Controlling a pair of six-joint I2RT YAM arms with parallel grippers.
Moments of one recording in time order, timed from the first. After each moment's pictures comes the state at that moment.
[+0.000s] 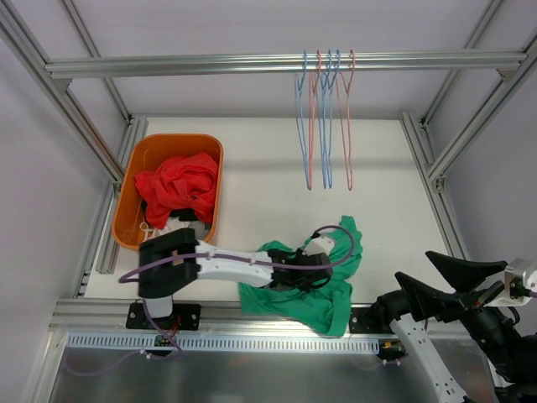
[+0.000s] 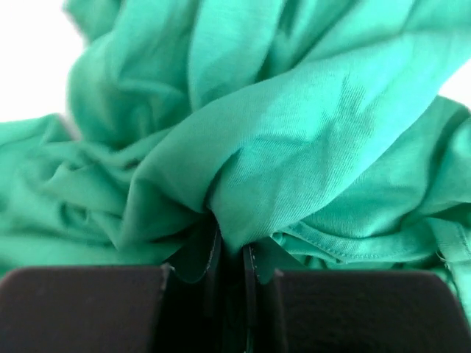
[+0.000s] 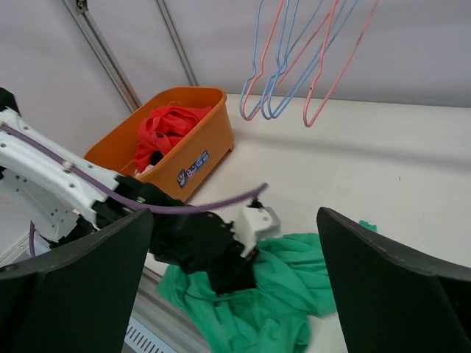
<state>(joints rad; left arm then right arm) -1.38 1.88 1.16 -0.25 -0.34 -0.63 0.32 0.19 1.37 -1.08 -0.22 0.29</state>
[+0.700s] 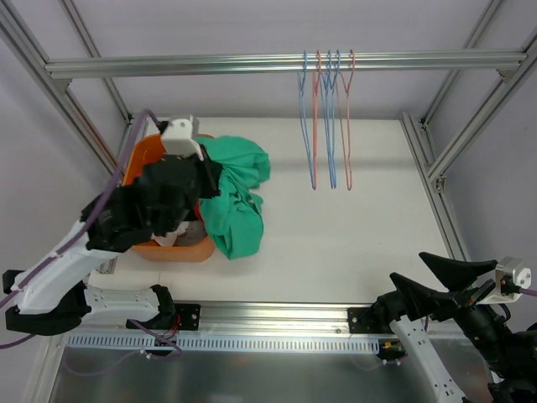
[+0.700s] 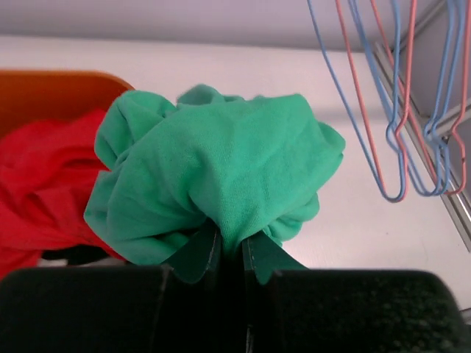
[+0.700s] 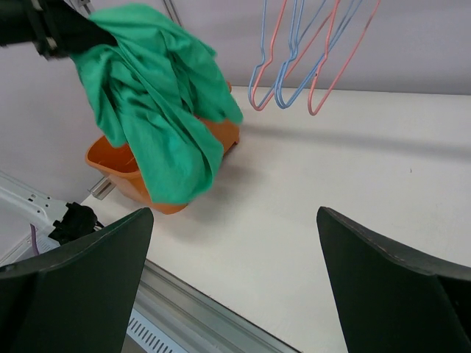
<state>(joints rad) -1.12 1.08 1.56 -0.90 -0.79 -0.55 0.32 0.14 1.30 -1.06 -0.24 0.32</state>
